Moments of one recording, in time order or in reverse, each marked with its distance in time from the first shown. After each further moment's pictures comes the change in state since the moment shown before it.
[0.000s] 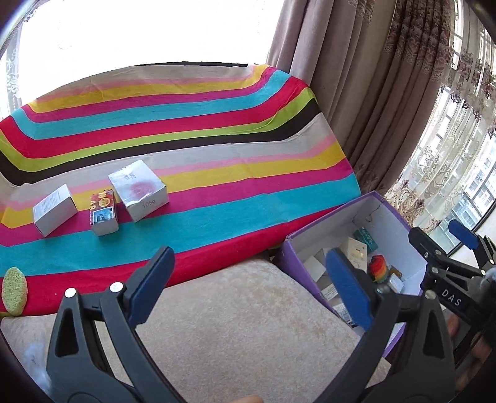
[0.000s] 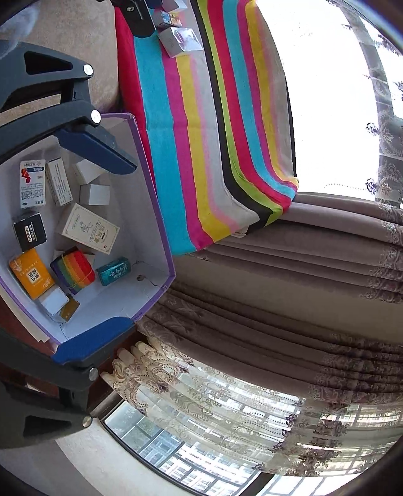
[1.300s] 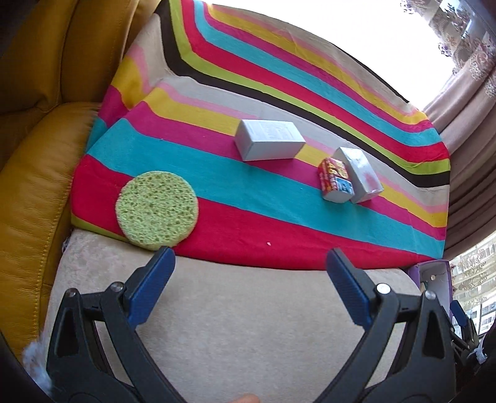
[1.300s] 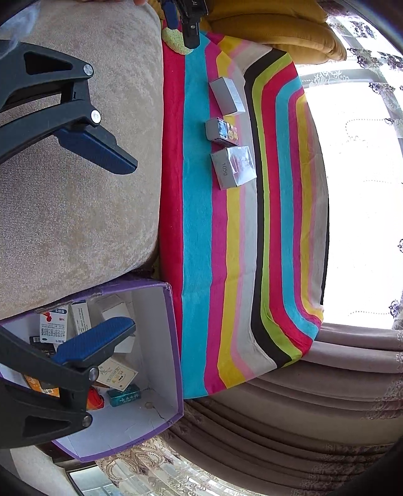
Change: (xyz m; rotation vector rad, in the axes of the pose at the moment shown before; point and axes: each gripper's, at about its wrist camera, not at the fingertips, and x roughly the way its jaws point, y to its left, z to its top) left arm -0.072 0.244 -0.065 -0.548 0.098 0.295; right arm -0.004 0.127 -0.026 -0.155 0.113 0.379
